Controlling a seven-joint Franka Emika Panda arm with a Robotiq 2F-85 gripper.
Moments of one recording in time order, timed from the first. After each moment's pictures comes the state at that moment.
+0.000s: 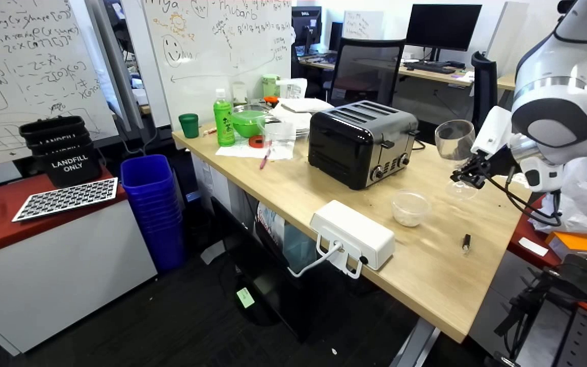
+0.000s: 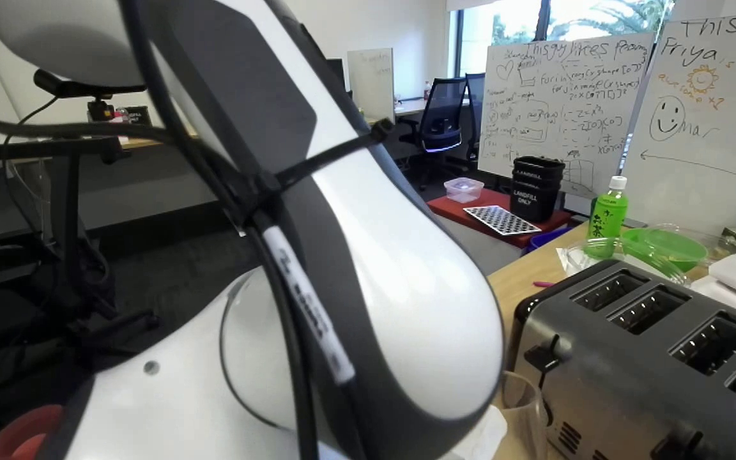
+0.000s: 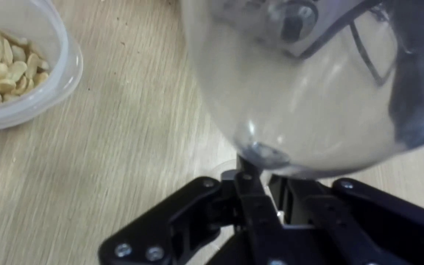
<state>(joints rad) 0.80 0.46 -1.11 -2.59 2.52 2.64 0.19</state>
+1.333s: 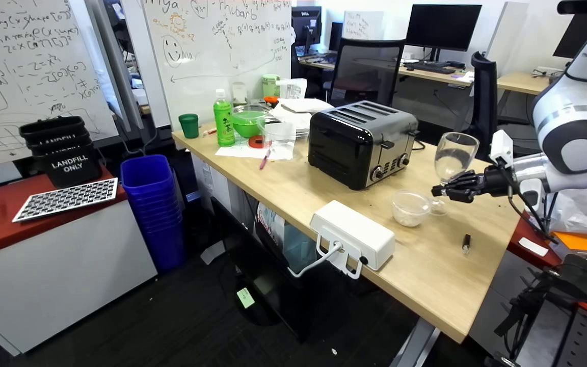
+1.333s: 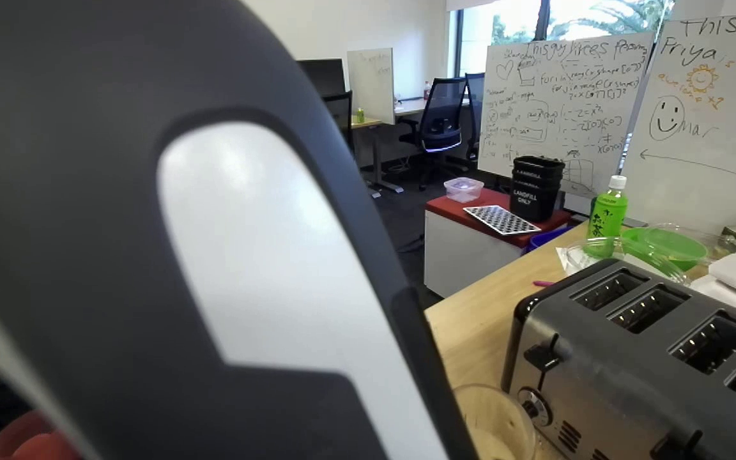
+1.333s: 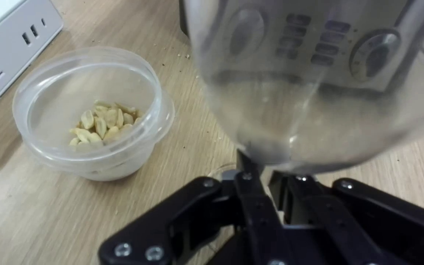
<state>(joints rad) -0.15 0.39 -0.39 -2.58 2.17 2.20 0.25</state>
